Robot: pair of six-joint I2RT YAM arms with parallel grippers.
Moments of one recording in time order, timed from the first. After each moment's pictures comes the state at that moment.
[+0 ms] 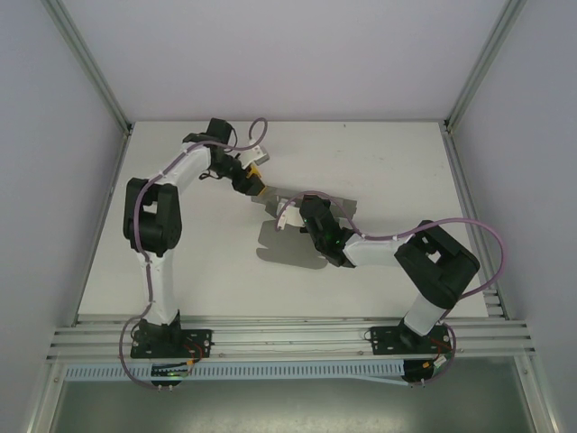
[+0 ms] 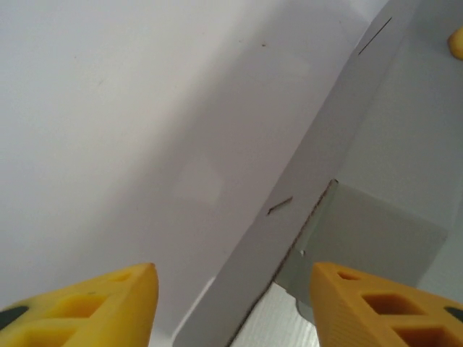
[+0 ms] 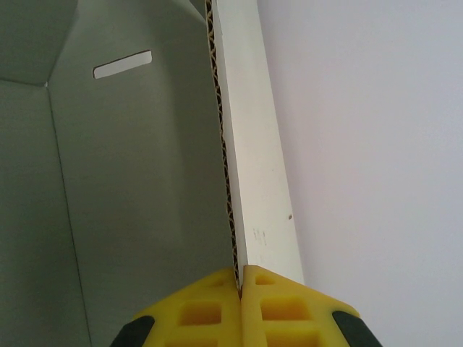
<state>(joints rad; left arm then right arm) -0.26 2.14 1.75 -0.85 0.72 0.72 0.85 1.67 0.74 0.48 0.55 -1.05</state>
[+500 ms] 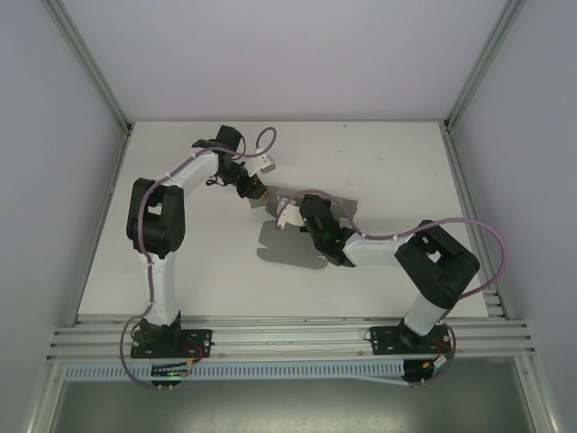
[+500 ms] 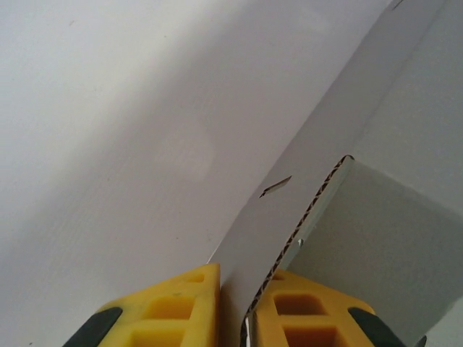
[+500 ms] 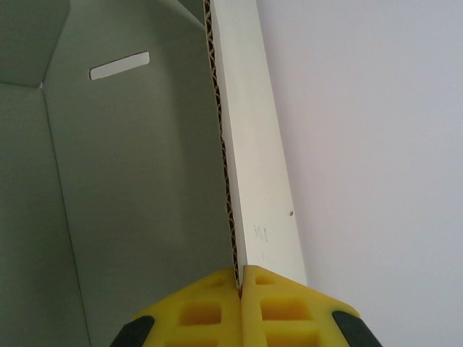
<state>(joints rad) -0.30 2.11 1.67 -0.82 0.59 0.61 0.85 1.67 0.75 0.46 0.56 -1.03</state>
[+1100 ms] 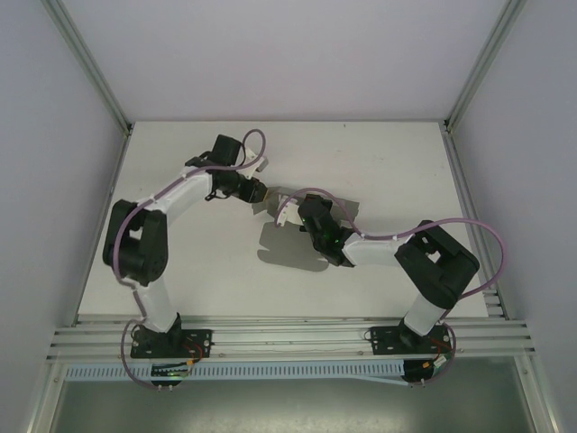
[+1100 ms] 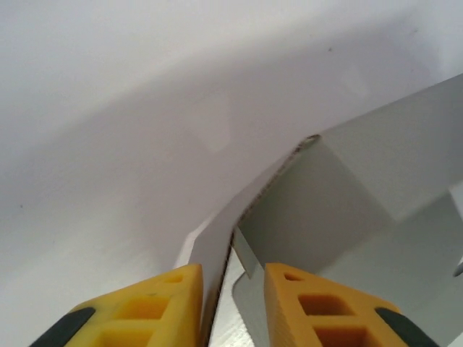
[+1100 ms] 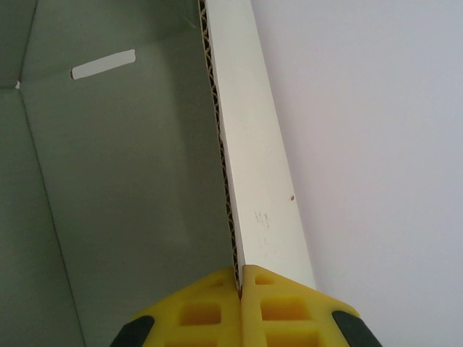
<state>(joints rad) -0.37 1.80 1.33 -0.55 0.41 0.05 0.86 1.67 0.76 0.45 0.61 -0.97</state>
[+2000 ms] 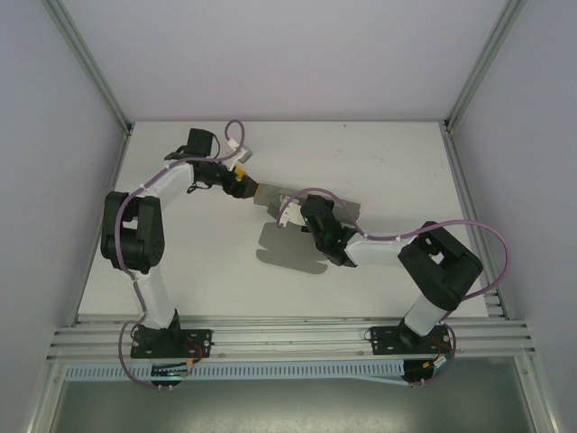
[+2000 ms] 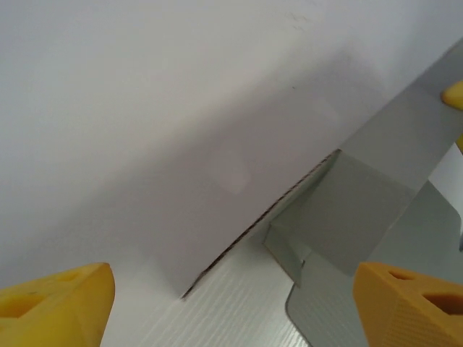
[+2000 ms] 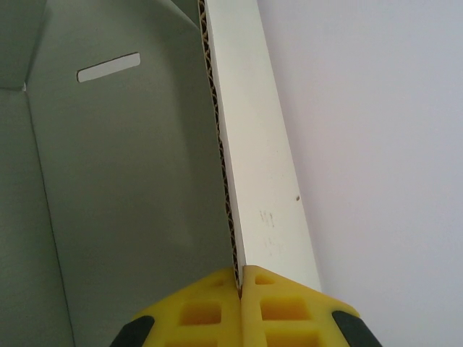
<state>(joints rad) -0.19 1.93 1.42 -0.52 0.76 0.41 0.84 1.65 0.74 0.43 0.57 -0.97</state>
